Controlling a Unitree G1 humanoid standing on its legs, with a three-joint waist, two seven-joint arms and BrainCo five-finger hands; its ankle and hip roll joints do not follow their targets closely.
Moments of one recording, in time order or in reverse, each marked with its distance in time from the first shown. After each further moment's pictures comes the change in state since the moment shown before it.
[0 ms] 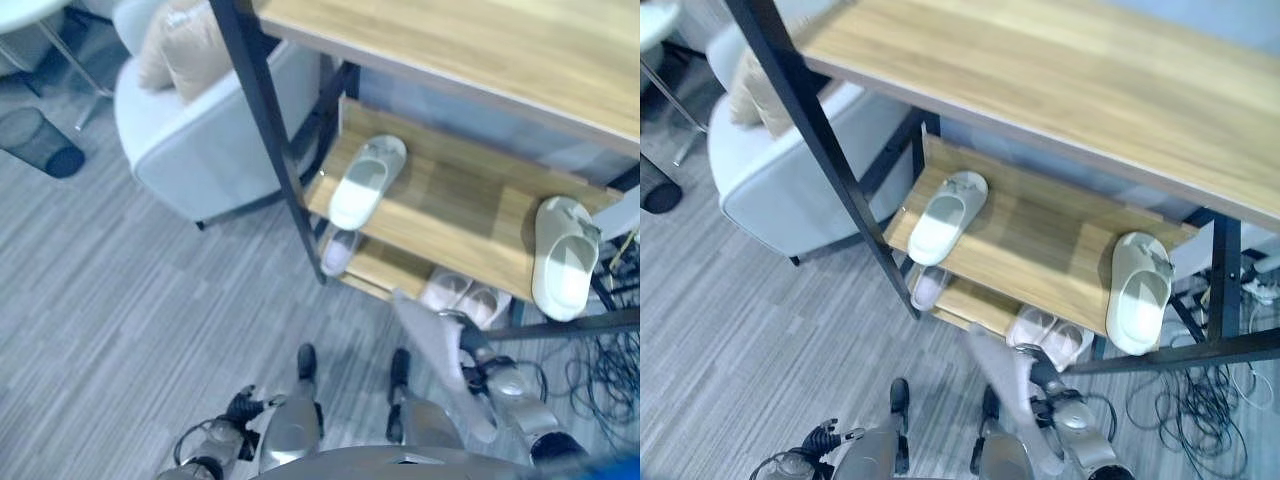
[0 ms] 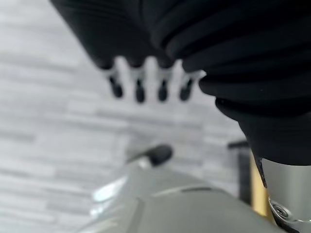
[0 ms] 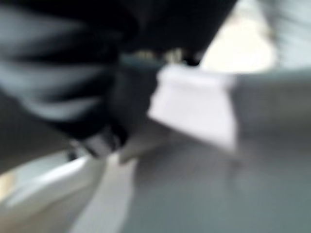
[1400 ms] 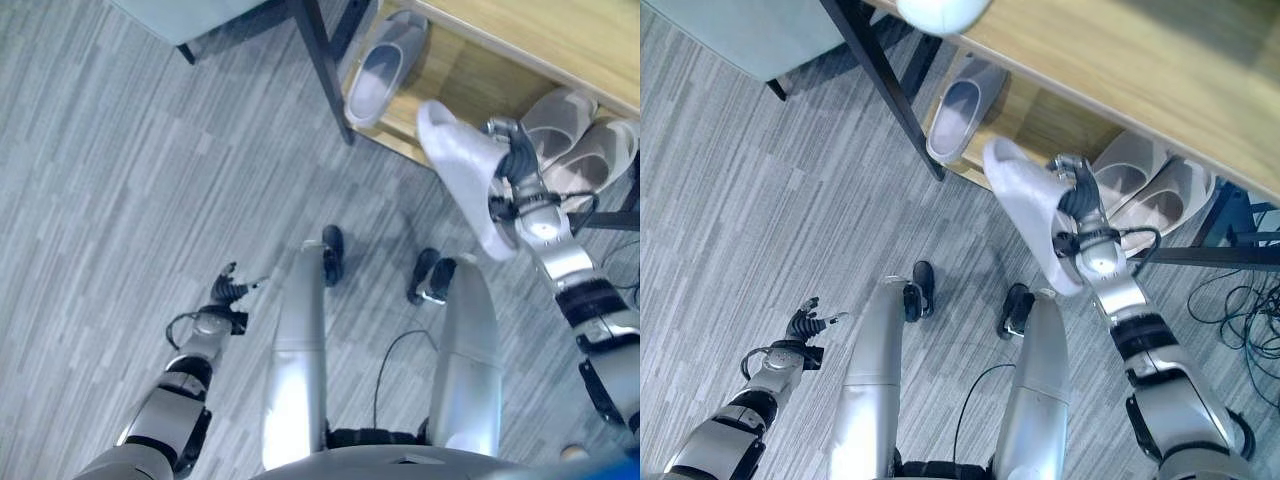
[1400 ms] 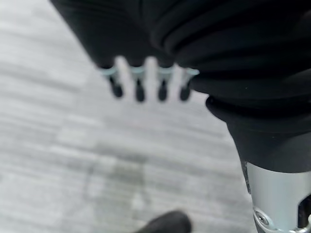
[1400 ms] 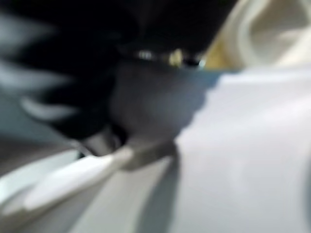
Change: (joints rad) left arm -0.386 0.162 -0.115 -0.210 -0.243 -0.074 0.110; right arm -0.896 -0.264 0.147 -0.153 -0.240 -0.054 -0.331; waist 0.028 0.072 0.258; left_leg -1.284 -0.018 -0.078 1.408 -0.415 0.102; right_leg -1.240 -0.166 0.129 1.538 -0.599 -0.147
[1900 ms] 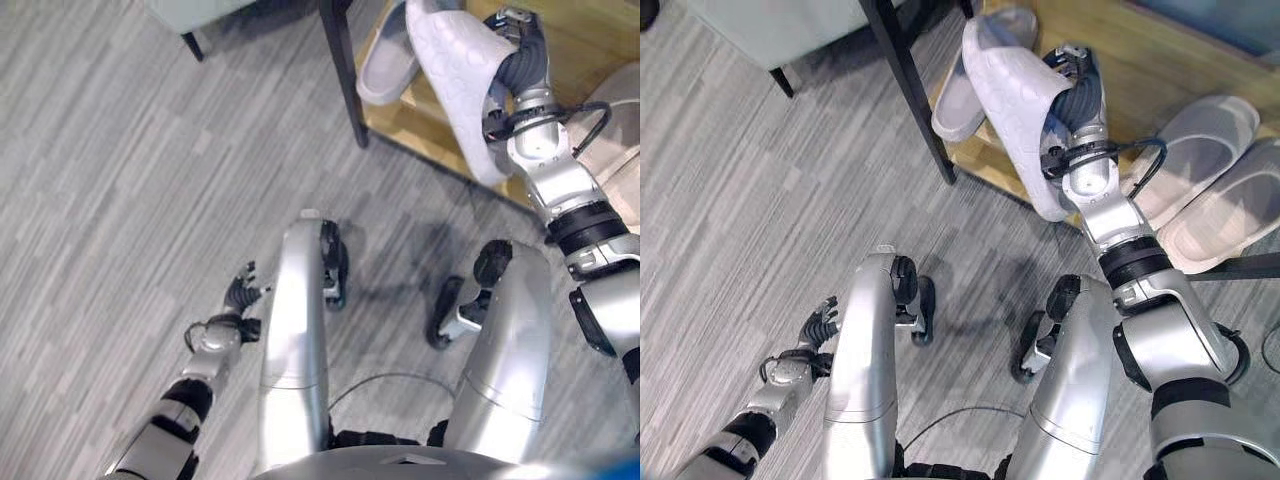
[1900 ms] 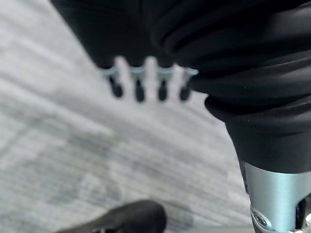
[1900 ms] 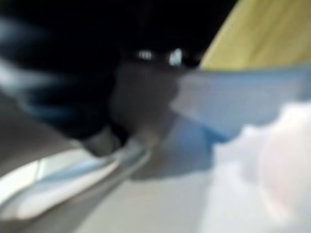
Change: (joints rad) left arm 0.224 0.035 -0.073 -0.255 -0.251 -0.010 -0.019; right arm -0.242 0.034 0.094 0.140 0.029 0.056 -0.096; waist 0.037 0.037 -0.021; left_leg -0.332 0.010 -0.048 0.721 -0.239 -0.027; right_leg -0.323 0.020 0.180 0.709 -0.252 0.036
